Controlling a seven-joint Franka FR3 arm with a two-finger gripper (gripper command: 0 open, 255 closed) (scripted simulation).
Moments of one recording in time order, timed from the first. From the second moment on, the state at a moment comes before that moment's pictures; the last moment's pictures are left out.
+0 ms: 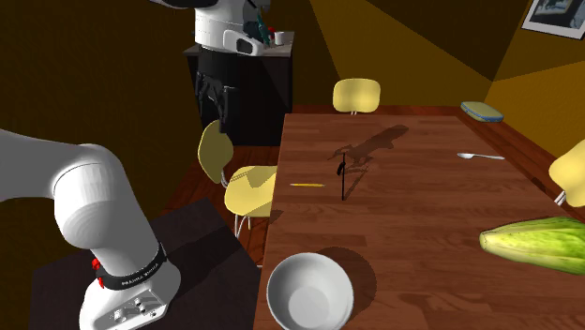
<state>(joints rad) 0.00 -0.78 0.03 -2.45 0.07 1.45 -0.03</state>
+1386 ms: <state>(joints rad) 0.03 -0.11 -0.10 -2.18 -0.06 1.88 -0.52</state>
